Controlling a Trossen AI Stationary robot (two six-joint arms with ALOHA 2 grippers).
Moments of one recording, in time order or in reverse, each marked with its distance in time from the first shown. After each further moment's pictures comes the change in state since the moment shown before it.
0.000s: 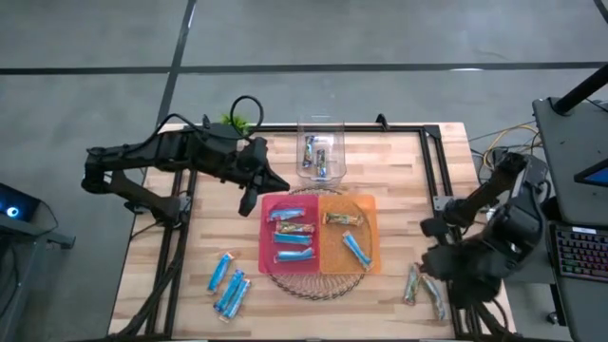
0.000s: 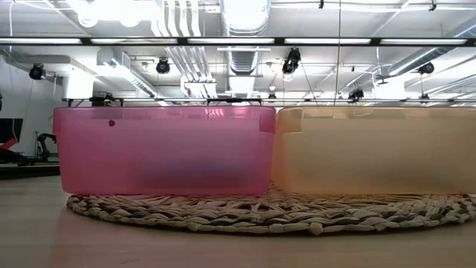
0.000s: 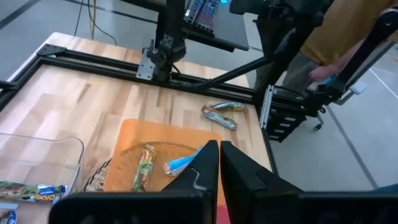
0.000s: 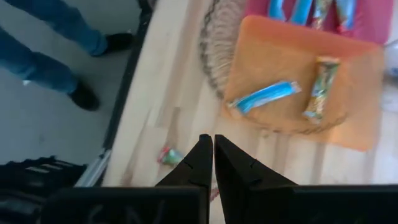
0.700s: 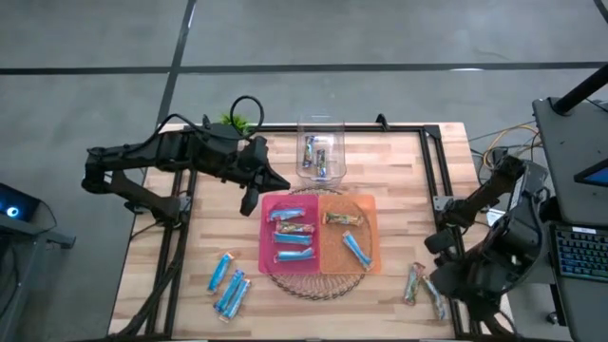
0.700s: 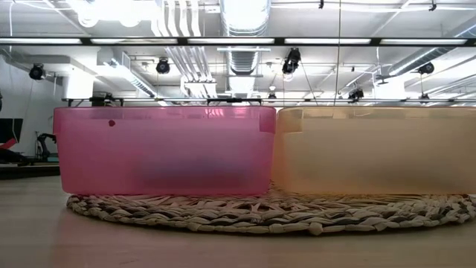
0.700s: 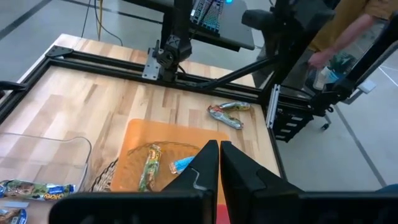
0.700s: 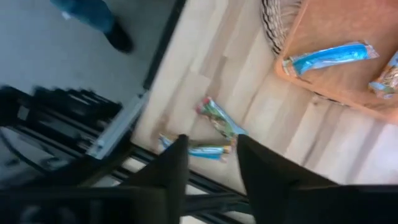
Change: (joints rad) left arm 0.000 0.002 0.000 -0.003 -0.023 0.013; right arm 0.044 0.044 -0.009 -0.045 -0.231 -0.067
